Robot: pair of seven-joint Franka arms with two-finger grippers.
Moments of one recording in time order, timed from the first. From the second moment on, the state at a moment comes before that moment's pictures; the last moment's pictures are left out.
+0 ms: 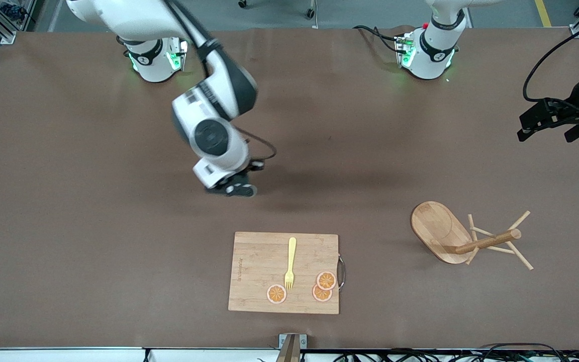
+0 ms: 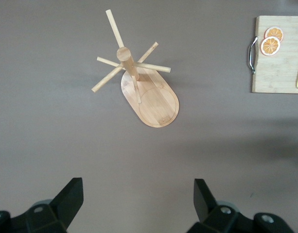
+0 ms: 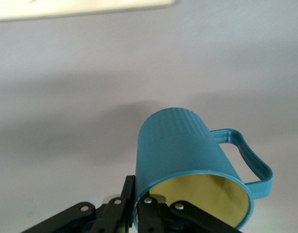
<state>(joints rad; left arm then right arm) 0.05 -0.02 -0.10 -1.57 -0.02 1.64 -0.03 0.62 0.51 0.06 -1.55 0.12 1.91 0.74</state>
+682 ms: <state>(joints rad) 0.05 -0.02 -0.10 -1.57 -0.02 1.64 -0.03 0.82 0.72 0.06 -1.33 0.19 1.99 0.86</state>
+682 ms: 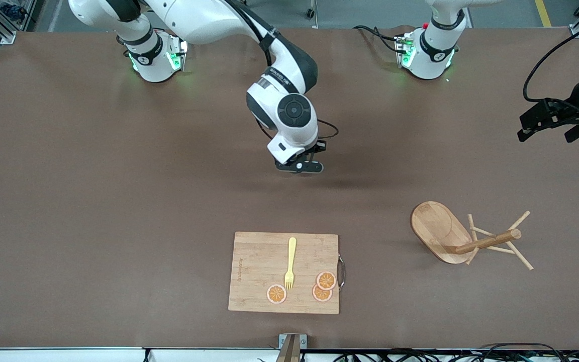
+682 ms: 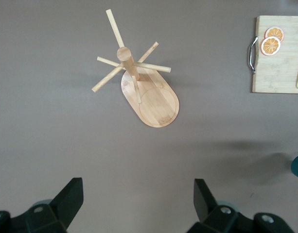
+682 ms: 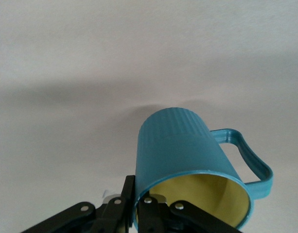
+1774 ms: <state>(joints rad) 0.05 -0.02 -0.10 -1.57 -0.02 1.64 -0.03 0.90 0.82 0.05 -1.30 0.19 2.04 0.88</state>
